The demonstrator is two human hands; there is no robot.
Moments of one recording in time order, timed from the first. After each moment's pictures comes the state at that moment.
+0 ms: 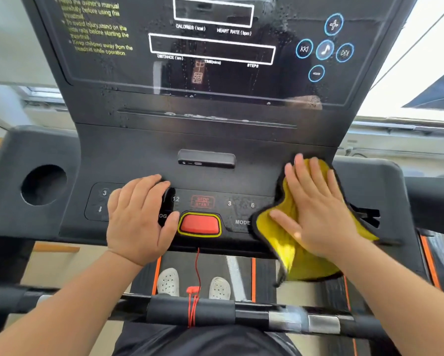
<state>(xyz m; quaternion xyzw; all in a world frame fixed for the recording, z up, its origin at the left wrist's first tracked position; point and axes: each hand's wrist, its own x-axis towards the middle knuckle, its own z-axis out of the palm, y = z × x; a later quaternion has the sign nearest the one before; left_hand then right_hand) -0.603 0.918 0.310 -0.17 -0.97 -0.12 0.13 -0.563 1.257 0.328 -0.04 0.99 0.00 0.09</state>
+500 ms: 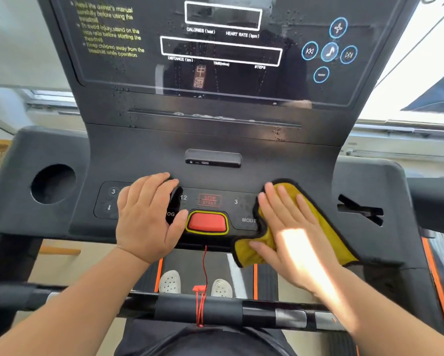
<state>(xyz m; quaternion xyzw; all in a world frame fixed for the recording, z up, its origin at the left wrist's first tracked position) -0.603 0.916 0.312 -0.17 -0.97 -0.15 0.12 -0.526 1.206 0.311 -0.11 0.99 -0.02 0.06</state>
